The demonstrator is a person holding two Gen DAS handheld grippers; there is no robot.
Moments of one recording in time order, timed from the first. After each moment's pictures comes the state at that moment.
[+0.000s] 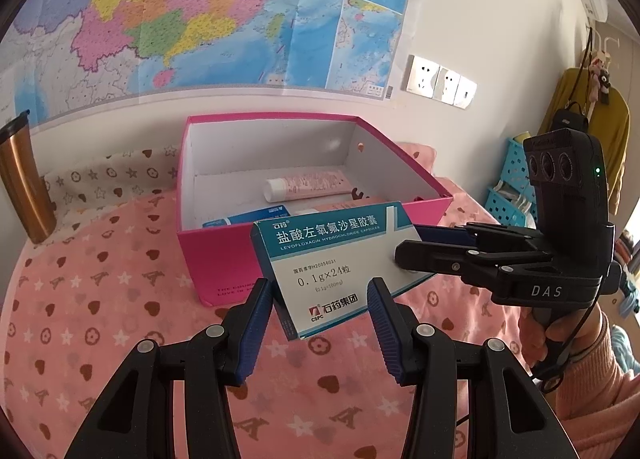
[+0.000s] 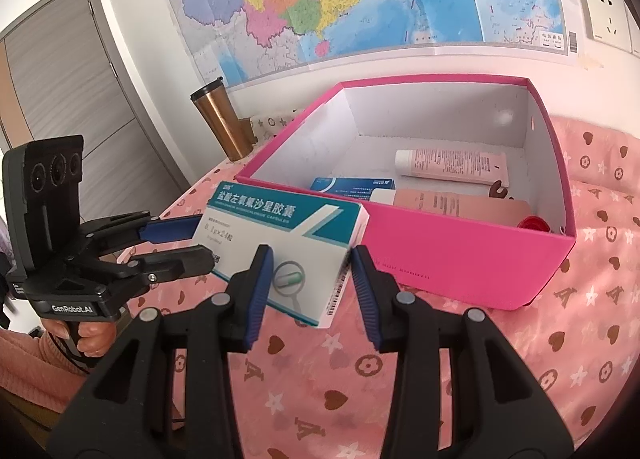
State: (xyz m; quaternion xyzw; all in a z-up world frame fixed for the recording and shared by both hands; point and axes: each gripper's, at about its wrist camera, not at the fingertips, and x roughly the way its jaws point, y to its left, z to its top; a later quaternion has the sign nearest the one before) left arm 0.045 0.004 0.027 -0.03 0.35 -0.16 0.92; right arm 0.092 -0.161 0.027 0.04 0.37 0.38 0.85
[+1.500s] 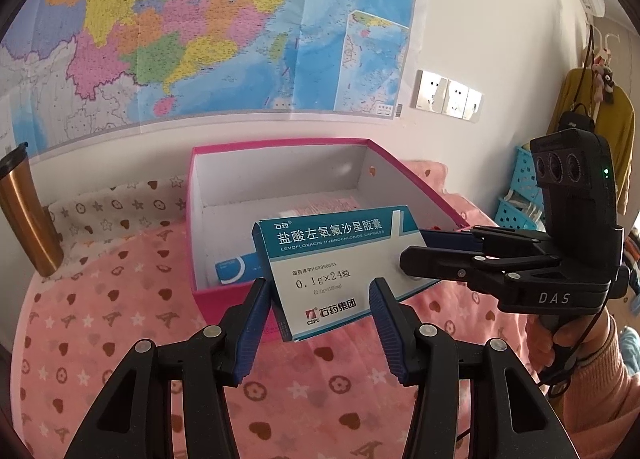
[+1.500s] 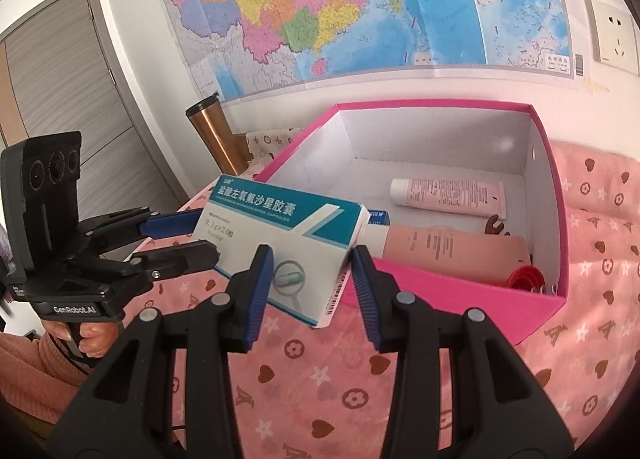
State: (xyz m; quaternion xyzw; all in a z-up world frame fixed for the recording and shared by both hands) left arm 0.074 0.010 0.041 -0.02 0.33 -0.15 0.93; right arm 0.112 -0.155 0.041 0.03 0.35 0.38 0.86
